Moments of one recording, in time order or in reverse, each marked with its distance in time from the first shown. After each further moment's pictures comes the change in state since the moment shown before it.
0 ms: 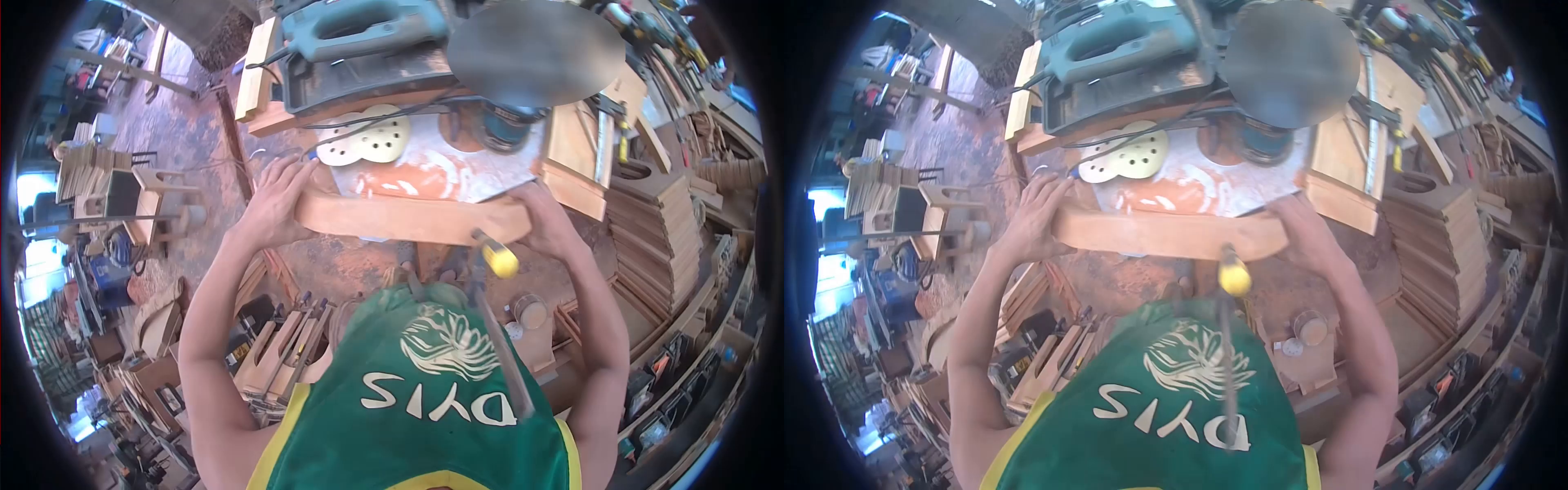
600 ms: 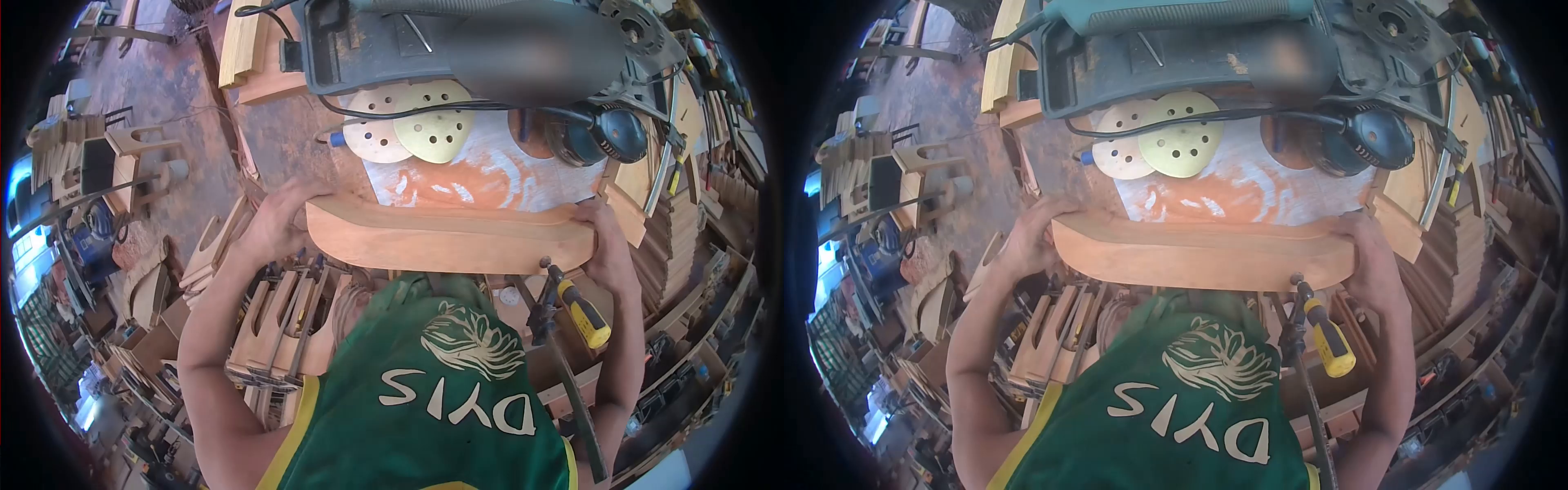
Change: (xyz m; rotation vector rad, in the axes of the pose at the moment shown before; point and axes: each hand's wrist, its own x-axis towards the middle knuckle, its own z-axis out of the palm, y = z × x) left_hand -0.037 -0.075 0.067 -0.739 -0.112 -0.150; right_hand 0.041 -0.030 -0.019 0.019 -0.116 0.269
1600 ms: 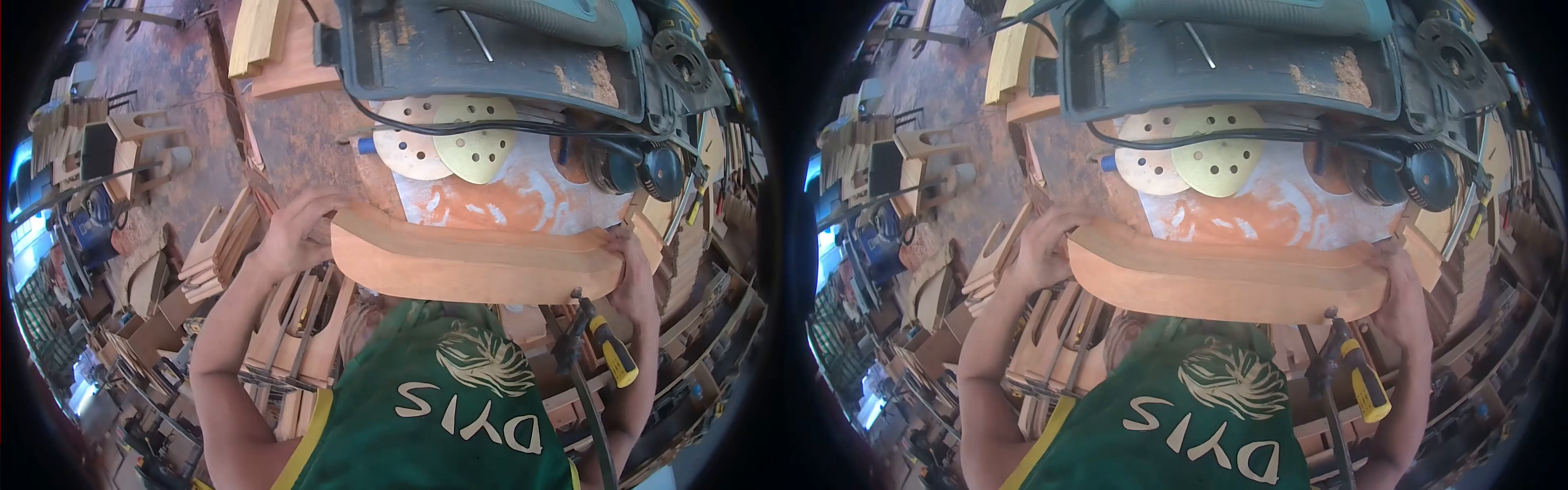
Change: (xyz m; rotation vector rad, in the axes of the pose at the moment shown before) left_hand -0.013 -0.026 0.012 0.006 0.106 0.023; right_hand 0.005 -0.002 0.001 -0.025 -0.027 0.066
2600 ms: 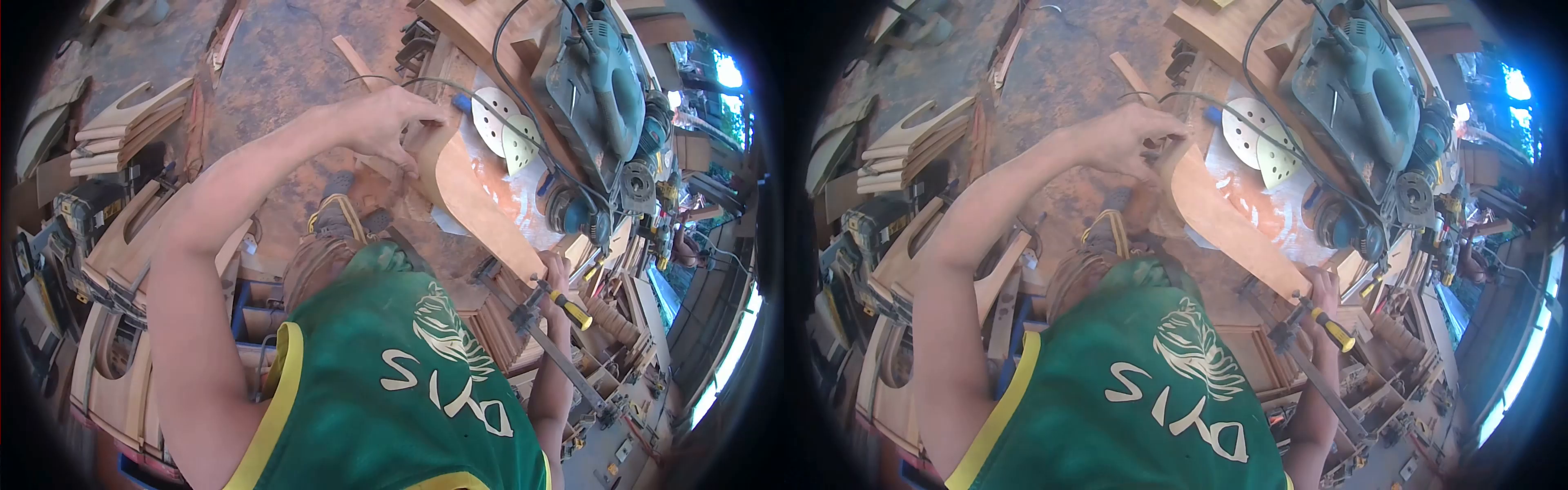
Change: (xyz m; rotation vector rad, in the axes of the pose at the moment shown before) left_hand -0.015 -0.028 0.022 -0.304 0.131 0.098; right_hand 0.003 -0.070 0.014 -0.564 -0.121 -0.164
